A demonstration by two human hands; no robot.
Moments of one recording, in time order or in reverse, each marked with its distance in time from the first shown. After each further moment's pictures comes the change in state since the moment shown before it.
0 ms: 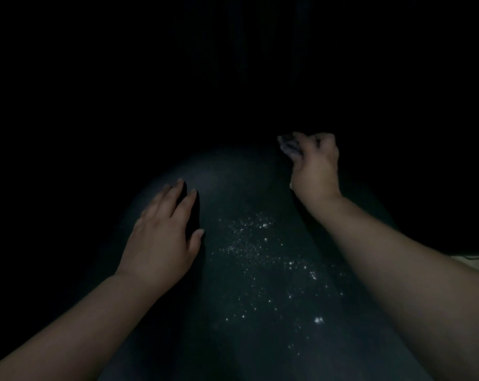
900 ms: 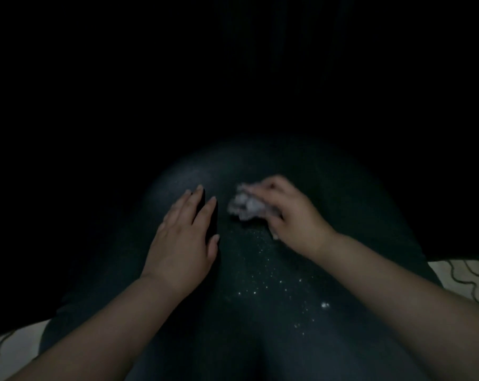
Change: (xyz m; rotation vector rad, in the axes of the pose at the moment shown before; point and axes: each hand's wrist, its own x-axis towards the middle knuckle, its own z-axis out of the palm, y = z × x) left_hand -0.046 0.004 0.015 -0.042 0.015 -0.034; right_hand -0.086 -0.048 -0.014 0.348 -0.574 -0.451
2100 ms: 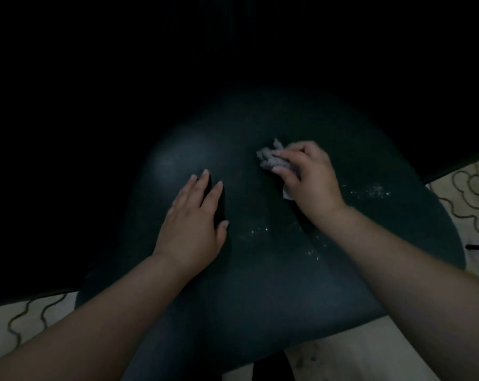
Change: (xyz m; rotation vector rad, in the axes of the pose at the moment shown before) left_hand -0.050 -0.012 0.018 0.045 -0.055 0.113; right_hand -0.061 -0.018 0.036 -0.238 0.438 0.327
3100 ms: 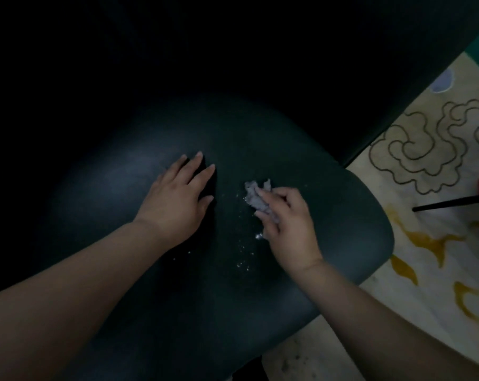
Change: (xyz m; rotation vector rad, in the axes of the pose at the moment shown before) left_hand 0.099 0.091 0.007 0.151 -0.099 0.301; right_hand -0.087 0.078 -0.031 0.051 0.229 0.150
